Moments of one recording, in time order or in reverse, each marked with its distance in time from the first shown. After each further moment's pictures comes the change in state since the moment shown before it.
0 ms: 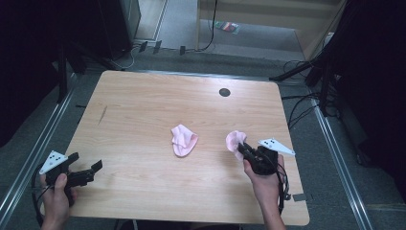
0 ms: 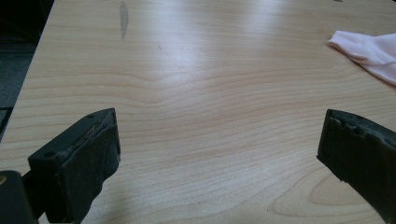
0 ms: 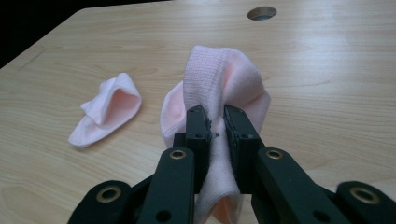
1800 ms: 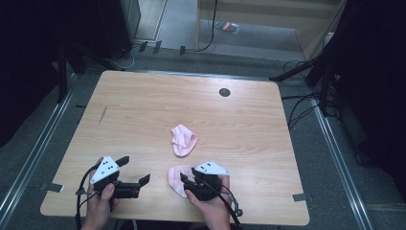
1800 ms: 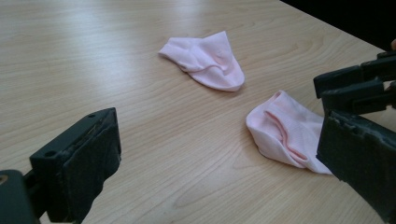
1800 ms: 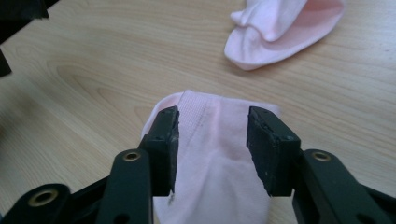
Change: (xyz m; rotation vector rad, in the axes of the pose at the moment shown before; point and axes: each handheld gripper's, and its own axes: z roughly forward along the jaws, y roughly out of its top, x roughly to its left) left arm -0.138 0.016 0.016 0.019 -0.283 0.181; right arm 0.136 -0.064 0.039 0.162 0.171 -0.106
